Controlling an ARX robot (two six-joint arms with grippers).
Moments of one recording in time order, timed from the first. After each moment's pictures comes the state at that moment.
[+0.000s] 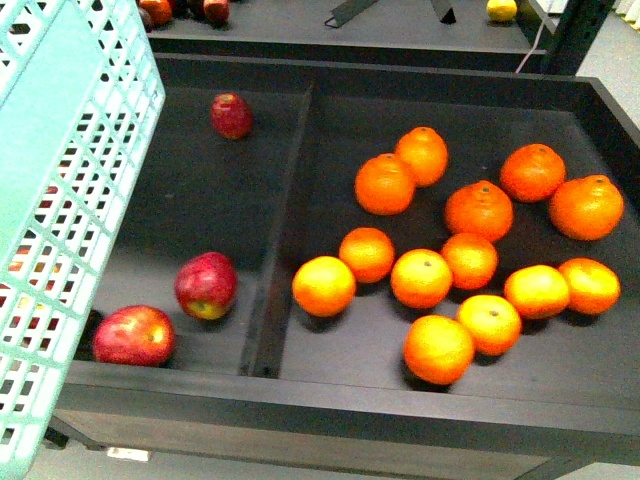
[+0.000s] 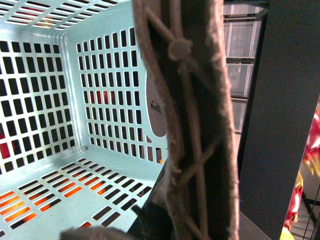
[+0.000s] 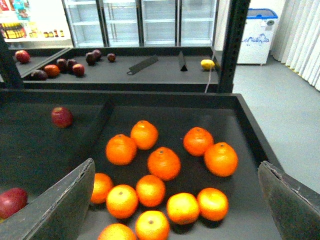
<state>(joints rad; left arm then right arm) 0.00 0.88 0.79 -0.18 -0.09 -1.56 0.00 0.00 0.02 0.00 0.00 0.00</state>
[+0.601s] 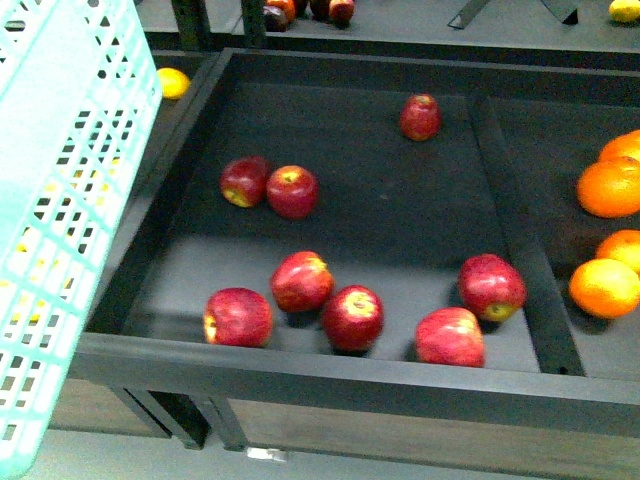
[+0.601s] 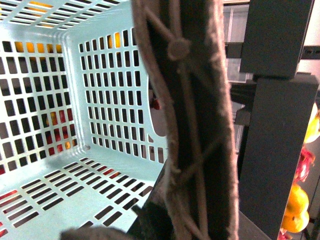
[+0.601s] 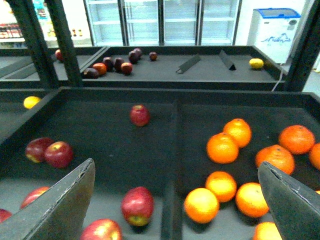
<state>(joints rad) 0.00 0.88 0.79 -0.18 -0.09 -1.57 0.00 0.00 0.02 0.00 0.00 0.00</state>
